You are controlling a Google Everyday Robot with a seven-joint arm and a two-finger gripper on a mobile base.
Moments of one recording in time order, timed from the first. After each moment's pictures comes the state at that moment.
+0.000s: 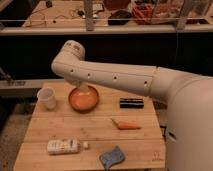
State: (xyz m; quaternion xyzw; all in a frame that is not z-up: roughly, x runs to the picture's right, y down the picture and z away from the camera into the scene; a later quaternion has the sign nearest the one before) arm -0.137 -0.035 0.725 -0.09 -0.11 -0.41 0.90
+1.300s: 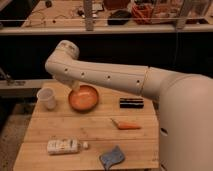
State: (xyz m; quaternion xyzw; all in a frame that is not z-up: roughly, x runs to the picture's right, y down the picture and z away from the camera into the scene) arm -0.189 -0.037 0.724 -0.06 -0.17 -0.47 0.86
